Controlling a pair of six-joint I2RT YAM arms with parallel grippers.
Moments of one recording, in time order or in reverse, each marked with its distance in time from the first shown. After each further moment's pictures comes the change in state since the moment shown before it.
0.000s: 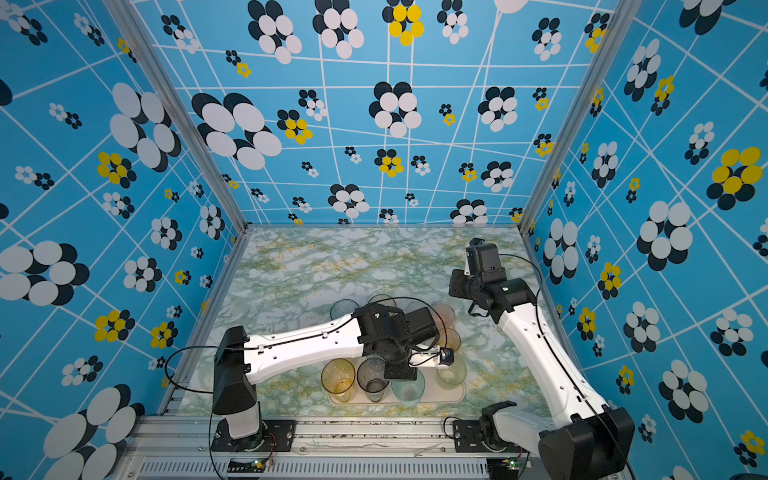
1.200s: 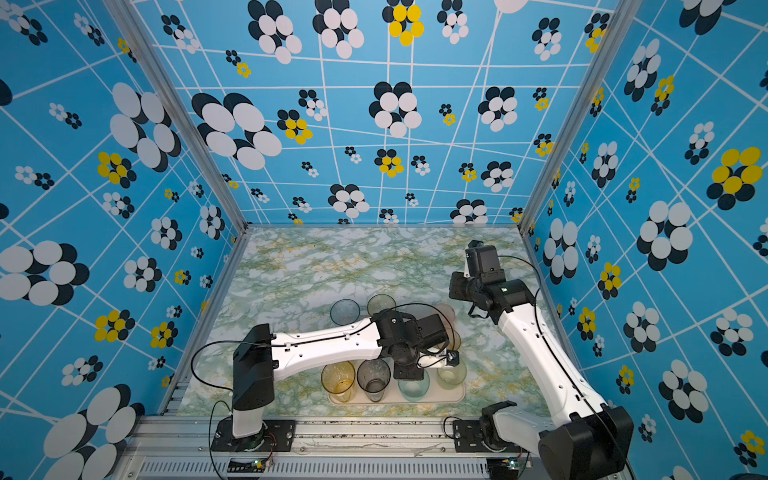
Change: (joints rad) left arm -0.005 0.102 -0.004 0.067 -0.066 0.001; right arm -0.004 -0.001 -0.020 0.000 0.000 -0.023
